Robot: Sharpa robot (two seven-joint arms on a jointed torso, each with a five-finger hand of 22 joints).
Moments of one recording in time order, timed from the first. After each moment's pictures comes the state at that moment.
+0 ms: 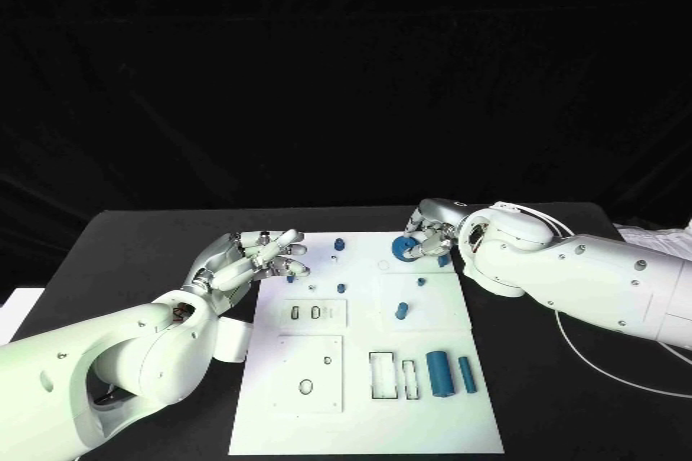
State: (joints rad) left arm 1.15 -0.96 0.00 1.78 -0.05 -0.38 0.43; left_hand 1.35 -0.03 0.09 0.20 0.05 0.97 0.20 0.14 0.08 1.09 0.14 0.15 0.10 1.19 0.09 0.28 0.32 0.18 0.97 0.19 0.41 0.20; right arm 1.30 -0.78 -0.01 1.40 -1.47 -0.19 -0.33; right_hand 1.36 -0.06 0.13 0.06 0.23 1.02 0.14 0.12 0.09 1.44 0.05 1.37 1.31 1.47 -0.01 1.52 1.31 0.04 1.46 0.10 1.52 1.31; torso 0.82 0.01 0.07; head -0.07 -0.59
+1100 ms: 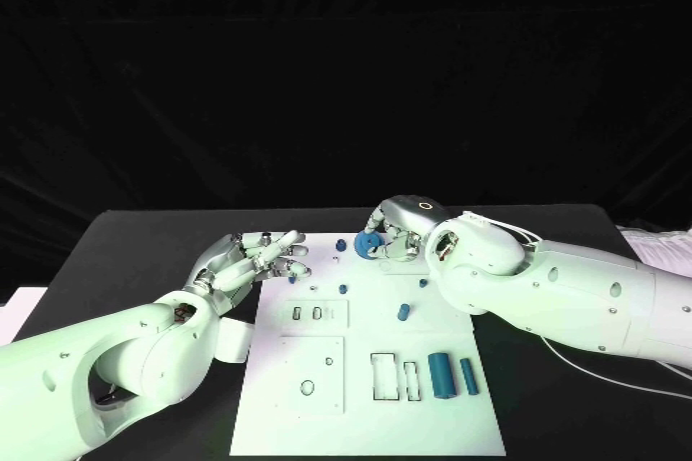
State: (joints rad) left arm 1.15 -0.96 0.00 1.77 -0.05 -0.38 0.43; left_hand 1.35 -0.03 0.09 0.20 0.05 0.97 0.20 0.14 0.08 1.09 0.14 0.15 0.10 1.19 0.09 0.28 0.33 0.18 0.96 0.20 0.41 0.20; right arm 1.29 -0.72 -0.01 1.52 -1.66 -0.34 -0.34; right_hand 1.36 -0.05 0.21 0.03 0.19 1.05 0.14 0.14 0.09 1.47 0.03 1.41 1.31 1.46 -0.04 1.53 1.31 0.03 1.47 0.08 1.54 1.31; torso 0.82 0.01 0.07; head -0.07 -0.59
